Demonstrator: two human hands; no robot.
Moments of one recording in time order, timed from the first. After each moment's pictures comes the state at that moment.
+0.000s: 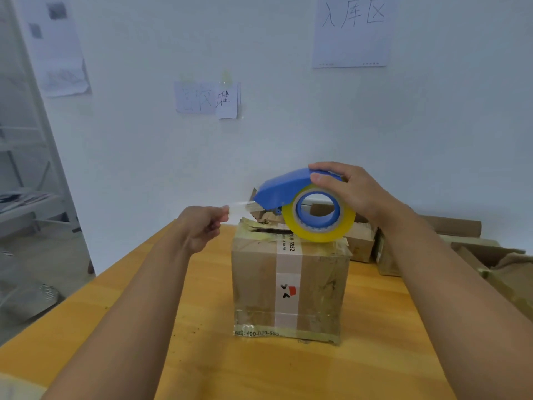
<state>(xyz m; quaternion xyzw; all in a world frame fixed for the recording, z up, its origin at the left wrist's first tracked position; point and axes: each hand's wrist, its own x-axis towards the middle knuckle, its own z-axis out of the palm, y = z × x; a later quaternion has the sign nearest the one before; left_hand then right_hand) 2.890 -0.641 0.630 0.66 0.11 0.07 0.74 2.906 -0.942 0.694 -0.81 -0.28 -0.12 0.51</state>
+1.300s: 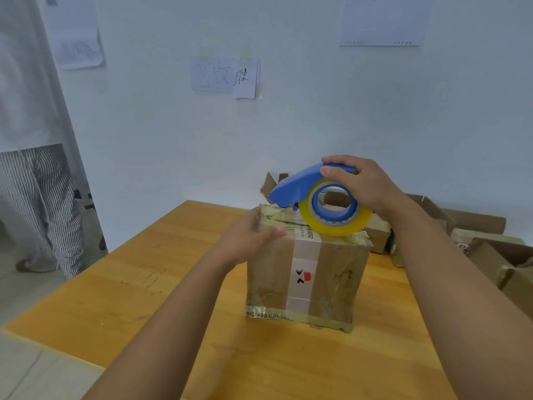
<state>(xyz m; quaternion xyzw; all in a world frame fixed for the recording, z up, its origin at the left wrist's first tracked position) 2.865 -0.679 0.579 0.84 -0.05 0.08 0.53 2.921 -0.923 0.676 -0.83 -0.25 -0.15 0.47</state>
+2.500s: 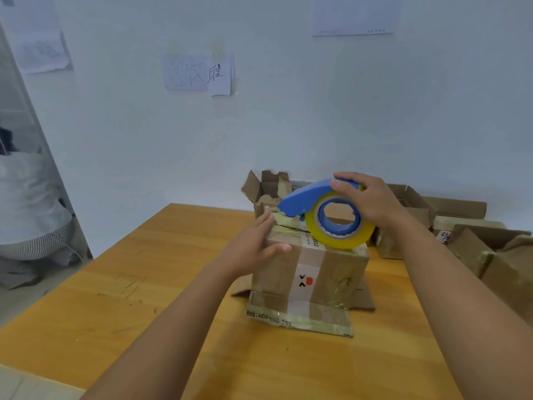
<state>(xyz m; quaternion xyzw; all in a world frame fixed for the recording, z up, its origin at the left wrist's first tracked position) 2.904 -0.716 0.548 0.95 -0.16 0.10 0.26 2.938 -0.982 0.631 -0.86 -0.17 -0.17 0.45</state>
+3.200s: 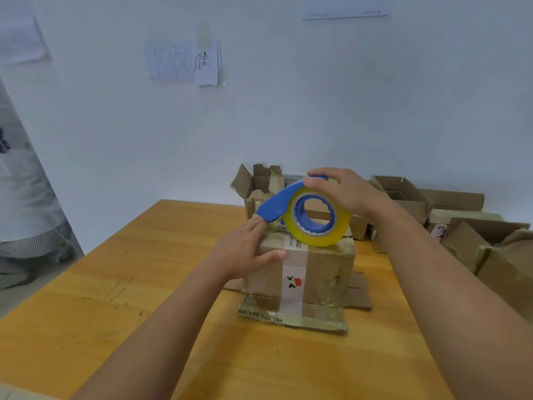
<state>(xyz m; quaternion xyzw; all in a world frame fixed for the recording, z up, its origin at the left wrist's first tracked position) 2.922 -0.719 0.530 0.96 -0.20 0.16 0.10 2.966 -0.968 0.635 -0.88 -0.21 -0.09 0.43</state>
